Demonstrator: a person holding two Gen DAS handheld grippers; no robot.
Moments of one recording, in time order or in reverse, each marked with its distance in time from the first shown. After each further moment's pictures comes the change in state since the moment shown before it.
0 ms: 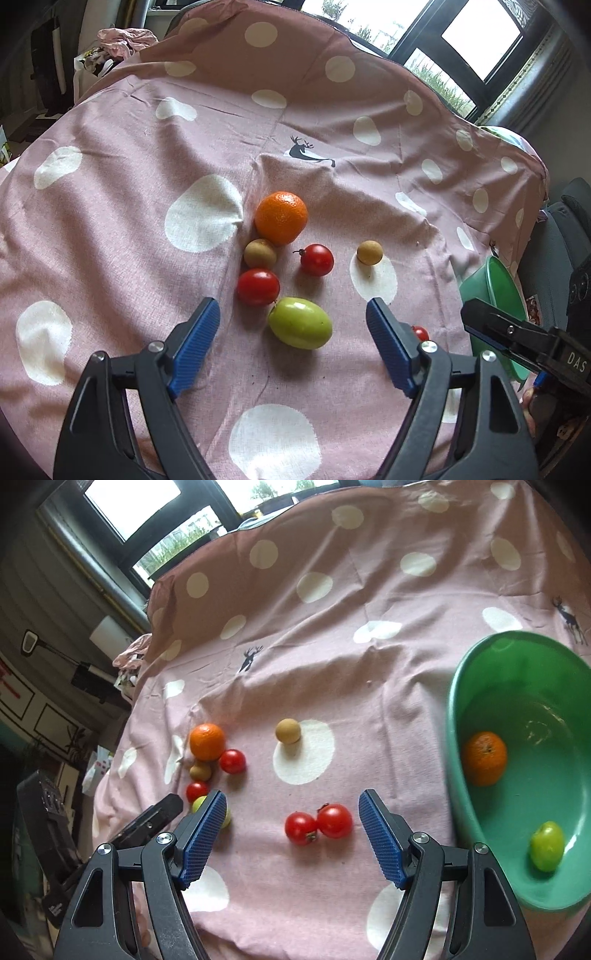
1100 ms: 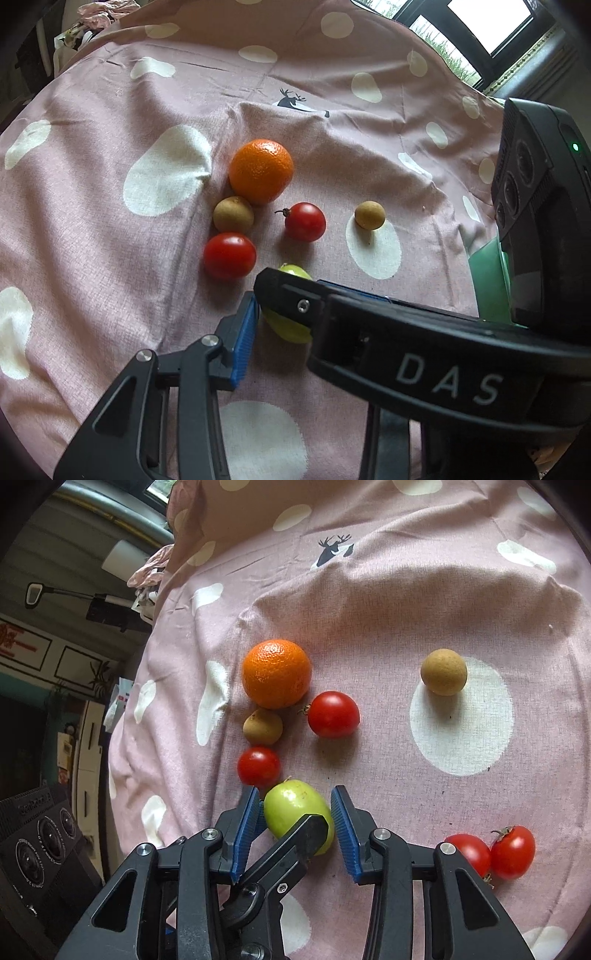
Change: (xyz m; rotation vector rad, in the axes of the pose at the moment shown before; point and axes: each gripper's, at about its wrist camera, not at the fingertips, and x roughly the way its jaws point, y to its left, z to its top) left arm 0.032 -0.011 -0.007 0.001 0.146 -0.006; right arm 0.112 0.065 0.004 -0.054 0.355 0.127
